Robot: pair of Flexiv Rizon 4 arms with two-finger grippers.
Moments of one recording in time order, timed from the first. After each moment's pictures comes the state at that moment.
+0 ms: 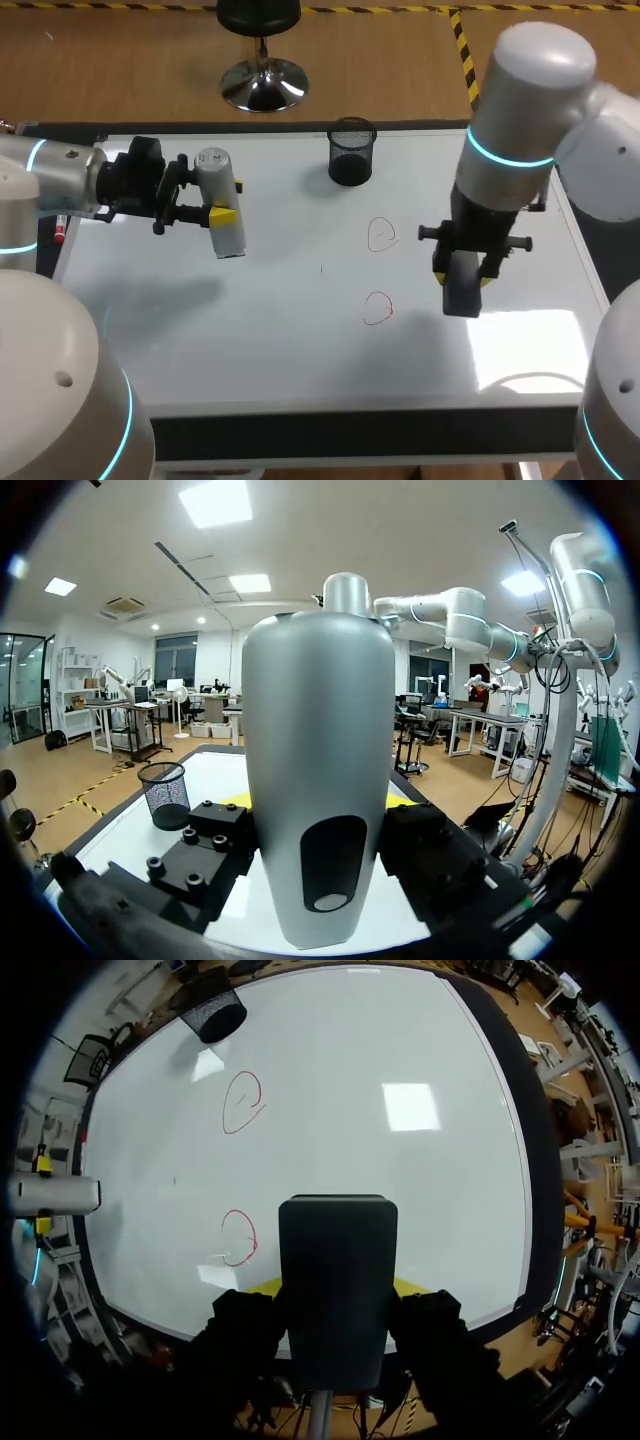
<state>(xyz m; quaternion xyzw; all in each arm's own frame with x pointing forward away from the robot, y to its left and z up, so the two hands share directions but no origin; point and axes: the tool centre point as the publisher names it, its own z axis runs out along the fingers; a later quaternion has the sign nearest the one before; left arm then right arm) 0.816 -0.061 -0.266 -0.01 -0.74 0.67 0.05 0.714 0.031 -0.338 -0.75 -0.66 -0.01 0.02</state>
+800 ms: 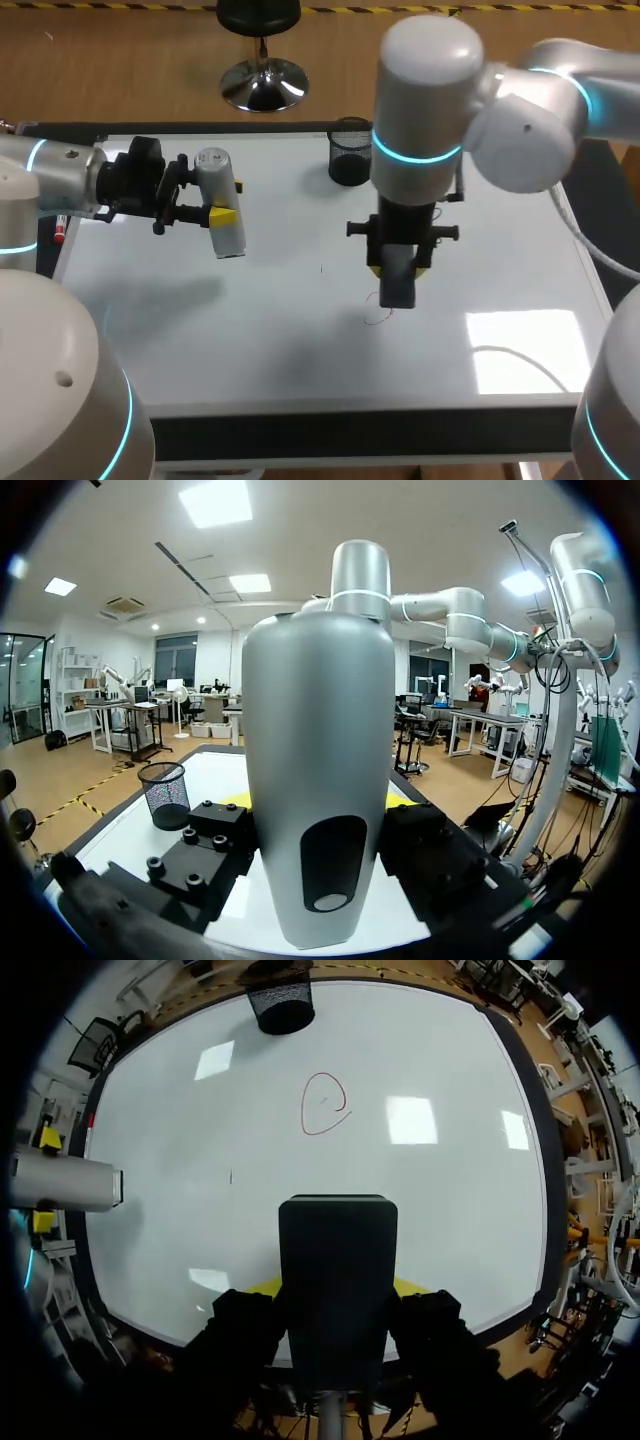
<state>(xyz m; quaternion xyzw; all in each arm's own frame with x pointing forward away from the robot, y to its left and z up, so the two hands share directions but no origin) 0.816 -0.061 -0.266 -0.01 -0.74 0.67 0.05 0.726 0.121 -0.334 -0.74 -0.67 0.00 -0.01</state>
